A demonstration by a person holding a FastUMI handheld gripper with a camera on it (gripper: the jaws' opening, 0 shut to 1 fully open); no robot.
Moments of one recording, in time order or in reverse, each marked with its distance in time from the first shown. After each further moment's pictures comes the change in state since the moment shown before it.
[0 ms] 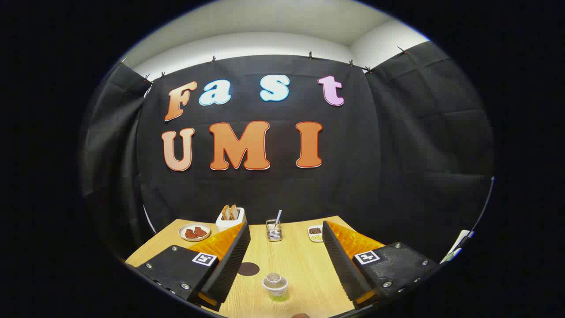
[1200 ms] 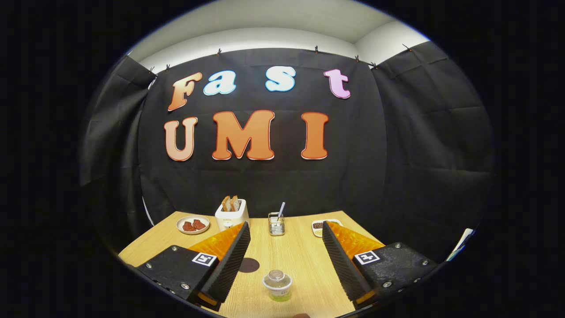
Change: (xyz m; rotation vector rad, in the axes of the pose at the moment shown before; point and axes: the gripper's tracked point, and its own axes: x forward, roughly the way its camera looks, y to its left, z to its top) arm 0.027 0.007 -0.061 -0.021 0.050 0.016
